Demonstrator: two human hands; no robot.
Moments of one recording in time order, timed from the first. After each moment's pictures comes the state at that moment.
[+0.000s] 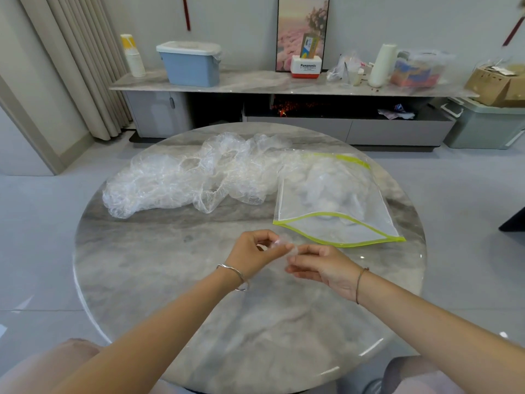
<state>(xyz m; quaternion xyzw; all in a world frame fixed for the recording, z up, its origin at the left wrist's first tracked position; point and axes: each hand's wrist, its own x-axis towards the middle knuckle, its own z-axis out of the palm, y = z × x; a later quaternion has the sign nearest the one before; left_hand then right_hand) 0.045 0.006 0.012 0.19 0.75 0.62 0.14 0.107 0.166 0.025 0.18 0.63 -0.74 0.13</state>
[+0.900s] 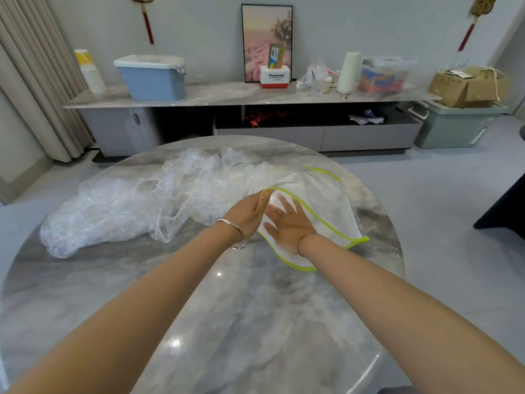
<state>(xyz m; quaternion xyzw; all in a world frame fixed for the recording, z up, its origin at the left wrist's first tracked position) -0.053 0.095 0.057 0.30 0.86 0.40 0.10 -0.029 0.238 0.000 -0.02 1.00 -0.04 0.05</state>
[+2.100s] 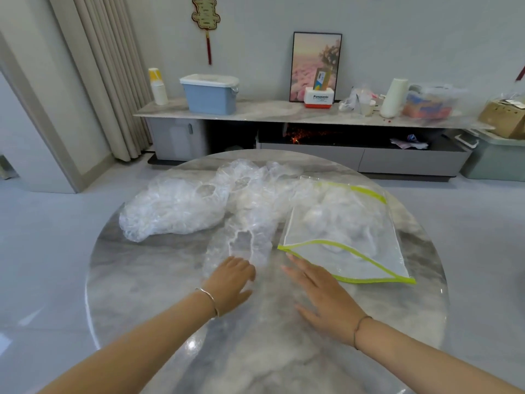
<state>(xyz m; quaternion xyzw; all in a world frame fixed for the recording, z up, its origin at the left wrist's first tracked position) -0.008 -0.057 -0.024 0.43 0.90 0.08 -0.06 0.090 0.177 -0.007 -0.21 0.97 -0.13 -0.07</state>
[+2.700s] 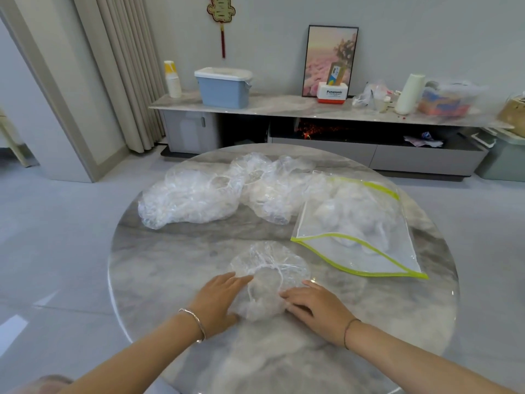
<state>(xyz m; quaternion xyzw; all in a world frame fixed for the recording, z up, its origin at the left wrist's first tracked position) 0.043 -0.110 -0.038 0.33 0.93 0.12 0.07 0.091 0.145 -0.043 -0.21 0.95 -0.22 0.02</state>
